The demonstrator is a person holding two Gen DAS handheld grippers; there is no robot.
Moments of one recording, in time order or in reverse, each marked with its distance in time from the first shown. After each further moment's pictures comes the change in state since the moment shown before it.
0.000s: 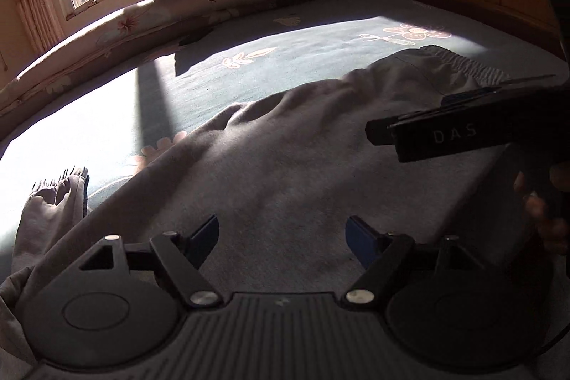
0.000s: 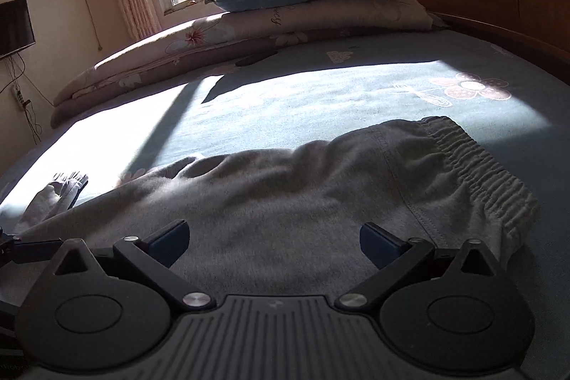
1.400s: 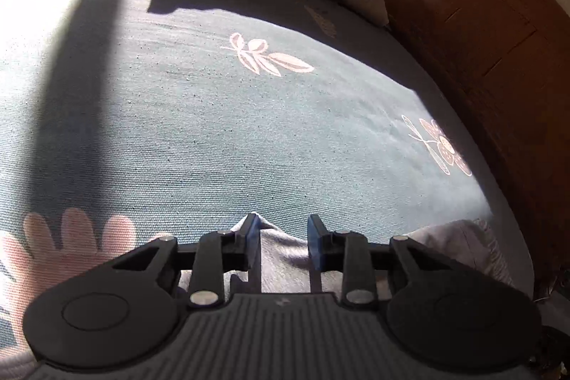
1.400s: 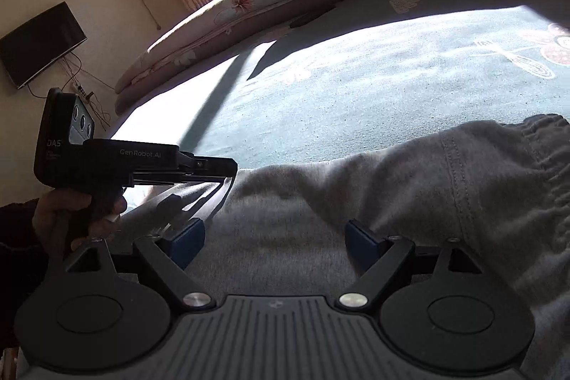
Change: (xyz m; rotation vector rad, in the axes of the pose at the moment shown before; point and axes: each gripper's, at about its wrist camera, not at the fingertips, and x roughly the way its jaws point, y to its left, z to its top) left arm 0.192 0.131 0.118 -0.496 0.111 -0.399; right arm 0.089 -0.063 0.048 0.154 0.159 0.340
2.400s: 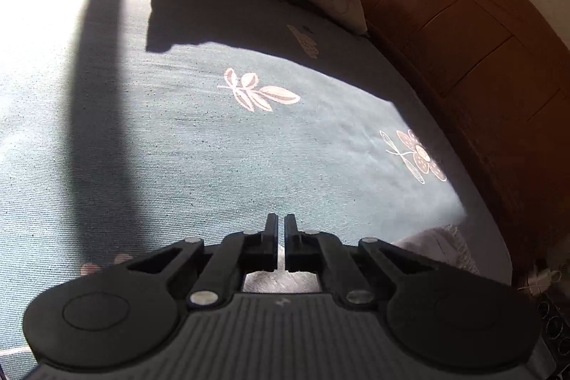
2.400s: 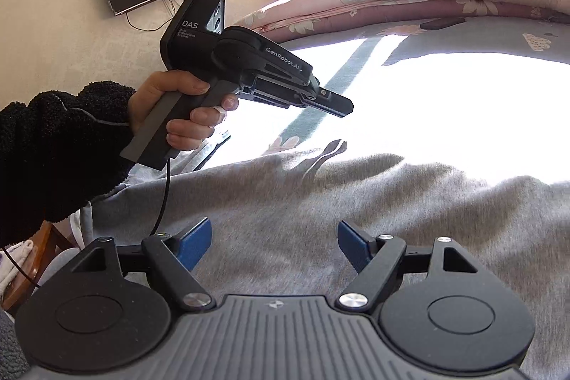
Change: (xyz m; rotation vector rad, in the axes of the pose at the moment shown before) left arm -0.055 0.008 0.024 0.077 0.046 -0.164; right arm 0.006 0.075 -0.019 -0.300 0.058 0.260
